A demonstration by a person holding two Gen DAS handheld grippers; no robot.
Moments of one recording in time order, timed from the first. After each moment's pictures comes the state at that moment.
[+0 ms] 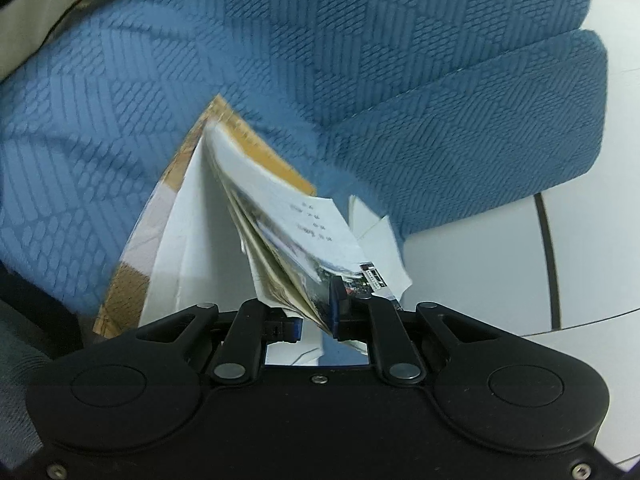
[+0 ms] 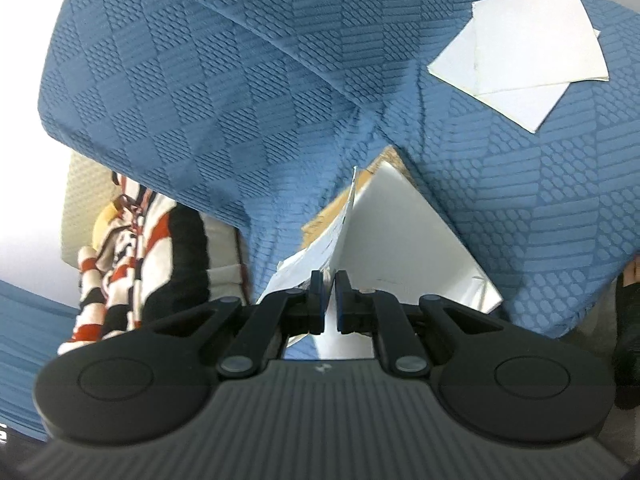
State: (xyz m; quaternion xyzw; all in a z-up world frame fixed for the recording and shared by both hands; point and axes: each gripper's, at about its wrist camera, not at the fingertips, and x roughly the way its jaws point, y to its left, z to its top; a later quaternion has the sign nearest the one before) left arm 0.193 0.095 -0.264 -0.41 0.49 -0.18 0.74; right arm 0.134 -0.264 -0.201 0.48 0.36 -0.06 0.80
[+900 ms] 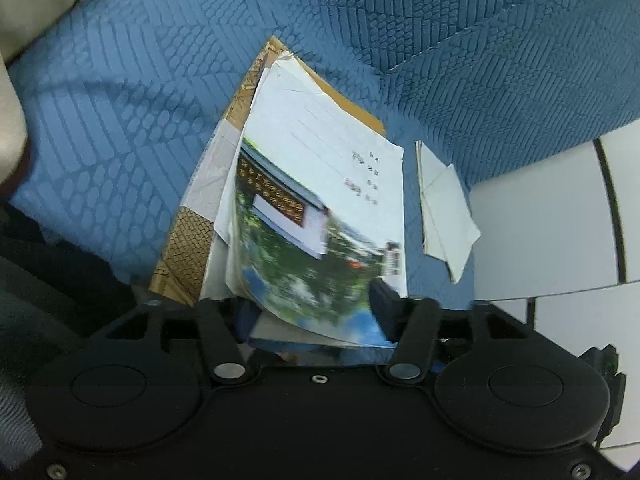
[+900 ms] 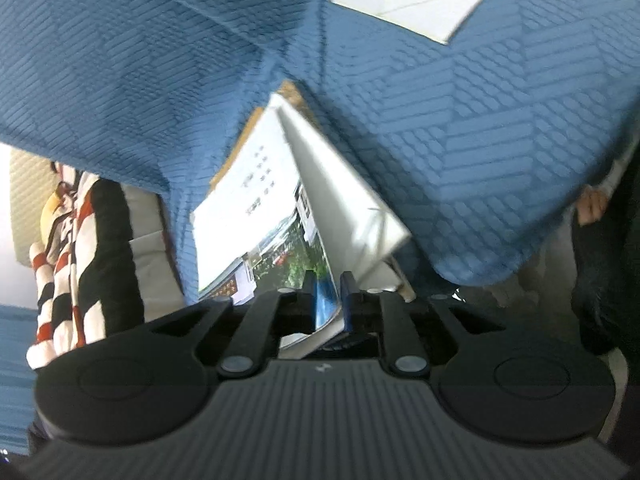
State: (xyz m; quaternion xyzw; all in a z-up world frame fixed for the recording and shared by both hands) left arm 0.173 0.084 -0.291 -0.33 0.56 -0.15 0.75; right arm 0.116 -0.270 -0.264 0.50 0.44 -0.11 0.74
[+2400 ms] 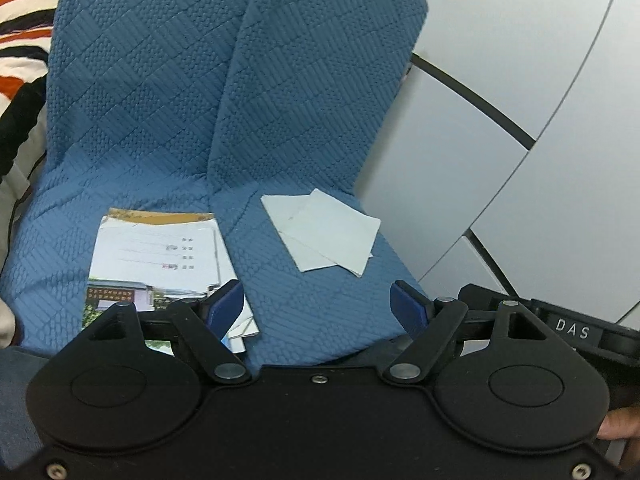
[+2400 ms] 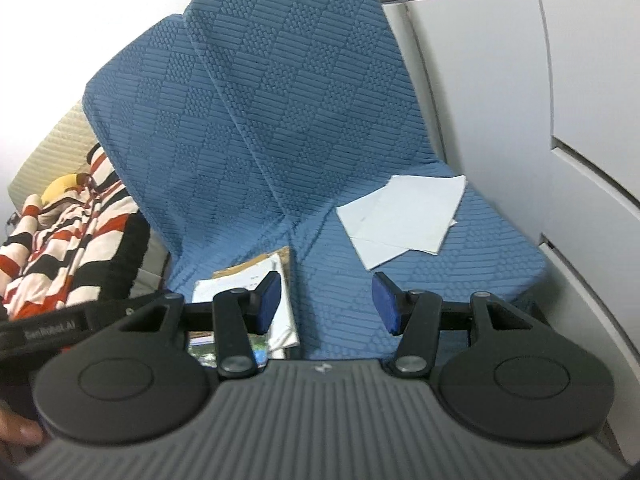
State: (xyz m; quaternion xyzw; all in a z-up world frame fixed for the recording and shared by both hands) left arm 0.052 -0.068 -0.112 -0.09 0.38 -0.25 0.88; right arm -0.039 -0.328 -0.113 0.25 0.28 -0.13 0.92
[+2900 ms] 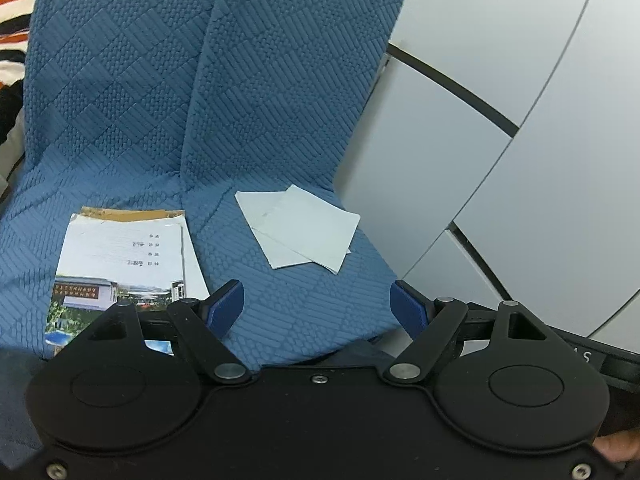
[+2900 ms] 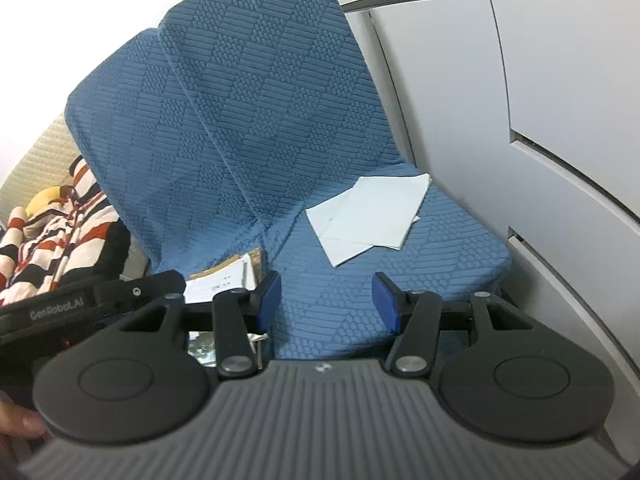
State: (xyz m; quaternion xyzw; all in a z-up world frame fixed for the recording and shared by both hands) left arm 0.039 -0.106 -0.118 -0.09 0.38 -0.27 0.88; right arm -0.075 -0.338 -0.123 0.25 0.27 -0.17 0.91
